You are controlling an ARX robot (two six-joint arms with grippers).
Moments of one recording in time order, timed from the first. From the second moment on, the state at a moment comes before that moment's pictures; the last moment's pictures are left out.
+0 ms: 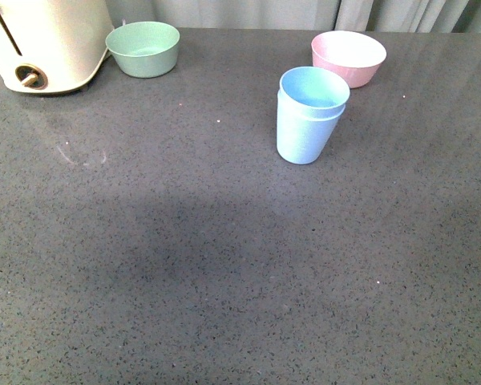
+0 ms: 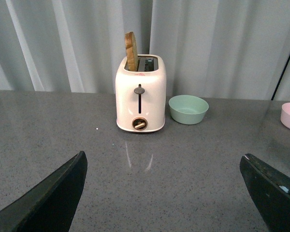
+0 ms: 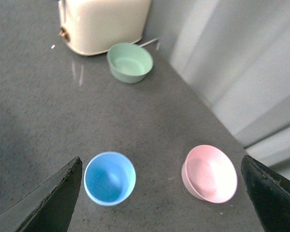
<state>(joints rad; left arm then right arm) 0.00 0.01 0.02 0.00 0.00 -0.01 0.16 1.54 1.26 -0.17 -0.55 -0.67</state>
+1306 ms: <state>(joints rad) 0.00 0.01 0.02 0.00 0.00 -0.01 0.00 0.78 0.12 0.64 0.00 -0.01</state>
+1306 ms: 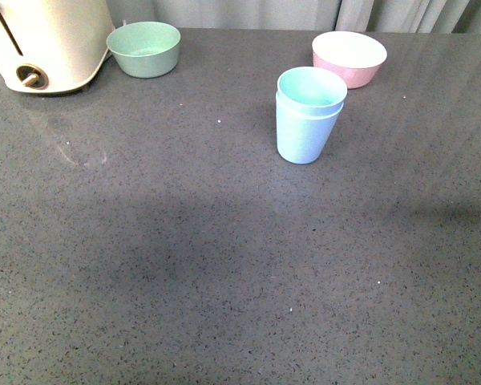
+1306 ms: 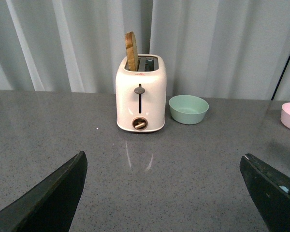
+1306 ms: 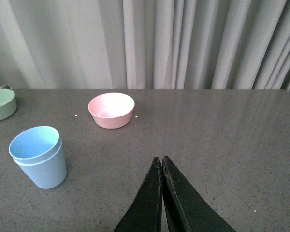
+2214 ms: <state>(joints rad) 0.00 0.01 0.02 0.00 0.00 -0.01 0.00 0.31 0.02 0.31 0.00 -0.01</state>
